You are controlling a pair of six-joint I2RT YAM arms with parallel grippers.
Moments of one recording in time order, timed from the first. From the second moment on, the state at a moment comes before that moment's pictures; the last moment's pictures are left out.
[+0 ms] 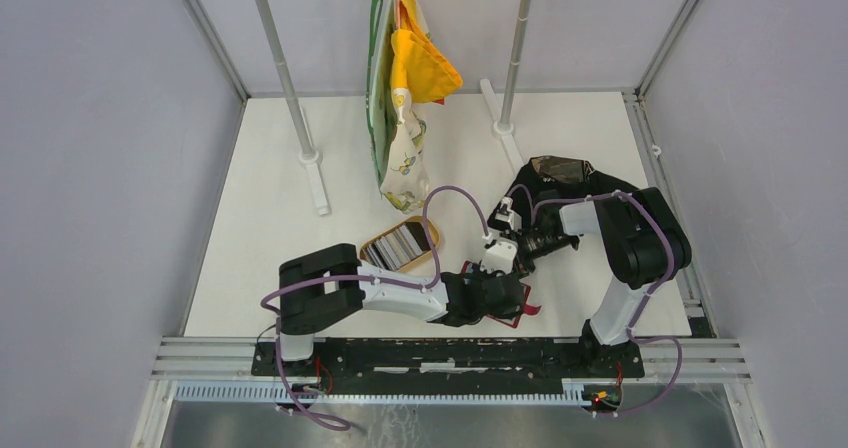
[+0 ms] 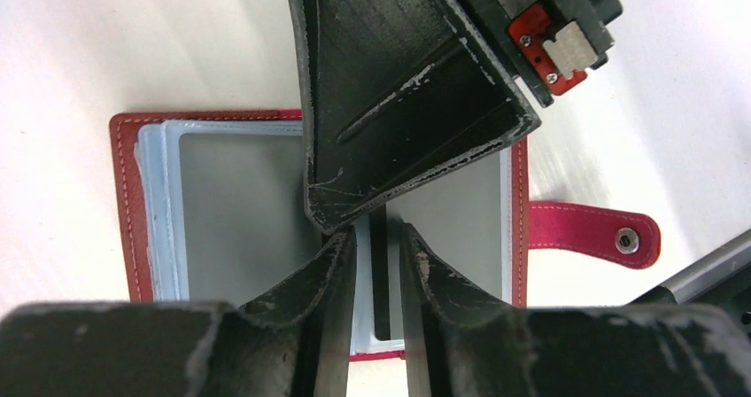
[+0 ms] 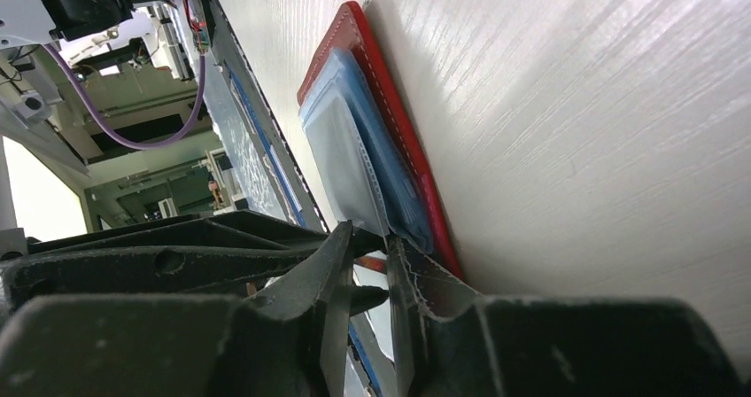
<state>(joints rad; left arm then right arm) -1.38 1.89 1.10 -0.10 -0.53 -0.81 0.23 1.80 0.71 -0.44 -1.05 -0.07</state>
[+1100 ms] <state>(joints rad) -1.35 1.52 0.79 0.08 -0.44 -0.60 0.16 1.58 0.78 -0.64 -0.85 -0.33</state>
